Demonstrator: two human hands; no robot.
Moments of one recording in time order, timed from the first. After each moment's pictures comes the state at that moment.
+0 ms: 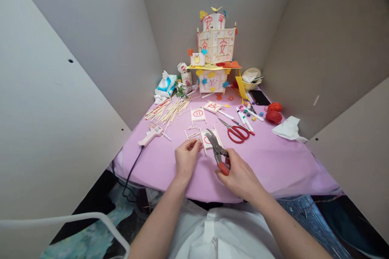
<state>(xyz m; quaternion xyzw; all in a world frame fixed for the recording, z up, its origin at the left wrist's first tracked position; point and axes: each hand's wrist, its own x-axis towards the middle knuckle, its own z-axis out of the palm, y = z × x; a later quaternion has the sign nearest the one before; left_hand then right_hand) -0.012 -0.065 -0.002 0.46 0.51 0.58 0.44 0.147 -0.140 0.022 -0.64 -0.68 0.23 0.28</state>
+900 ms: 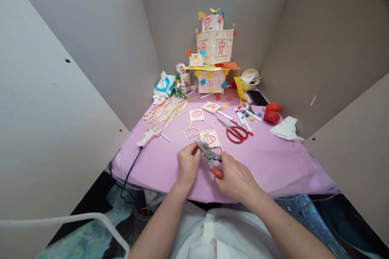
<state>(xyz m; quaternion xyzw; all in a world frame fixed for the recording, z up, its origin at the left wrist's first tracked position) -0.012 -0.079 -0.002 0.61 0.53 0.51 0.29 0.138 -0.141 0.023 -0.66 -0.72 0.14 0.15</state>
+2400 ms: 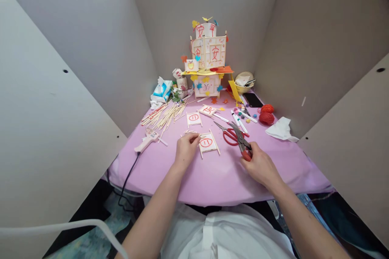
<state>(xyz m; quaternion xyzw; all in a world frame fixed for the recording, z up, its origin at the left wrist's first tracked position) -0.012 -0.024 0.009 0.65 0.49 0.48 0.33 0.222 -0.122 0.009 -0.75 -0.59 0.14 0.26</state>
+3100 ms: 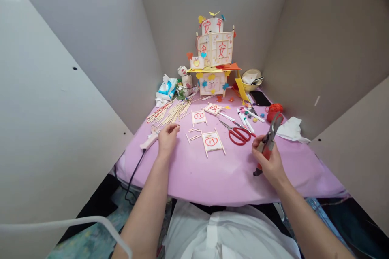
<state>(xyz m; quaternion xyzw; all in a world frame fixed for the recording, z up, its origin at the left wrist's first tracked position) -0.087 0.022 0.011 0.55 0.58 0.53 0.27 0.224 -0.112 0.003 -0.52 -0.53 0.27 0.61</state>
